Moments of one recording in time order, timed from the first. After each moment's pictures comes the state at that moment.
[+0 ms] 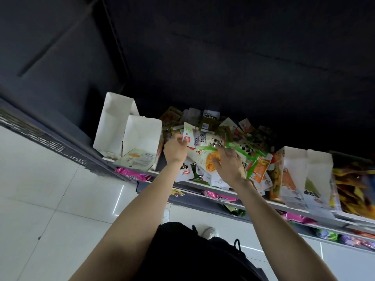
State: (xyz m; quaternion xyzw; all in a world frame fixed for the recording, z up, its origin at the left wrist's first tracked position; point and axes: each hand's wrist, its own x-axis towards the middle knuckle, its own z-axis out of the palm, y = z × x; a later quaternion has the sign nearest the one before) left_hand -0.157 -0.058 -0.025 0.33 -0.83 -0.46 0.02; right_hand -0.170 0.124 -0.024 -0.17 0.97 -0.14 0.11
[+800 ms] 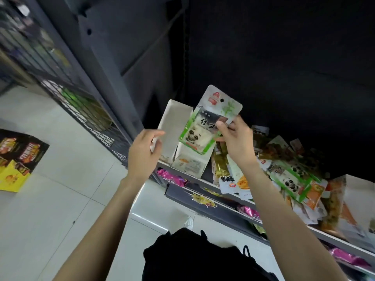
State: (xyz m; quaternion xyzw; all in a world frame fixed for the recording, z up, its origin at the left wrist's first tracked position) left_hand -0.025 -0.245 0.059 0.16 -0.89 -0.31 0.28; right_hand -0.158 -0.050 0.094 -0.17 0.78 -0.60 0.09
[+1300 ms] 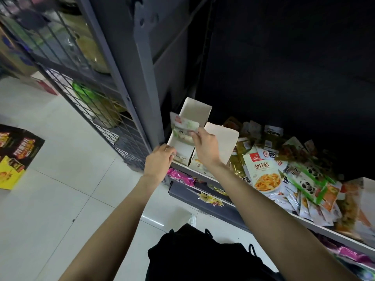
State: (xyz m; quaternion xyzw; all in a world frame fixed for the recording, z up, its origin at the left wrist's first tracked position) left_hand -0.026 -0.294 -0.031 0.15 -0.96 -0.20 0.09; right_hand -0.128 -0.169 0.014 -0.25 0.88 -0.40 0.06
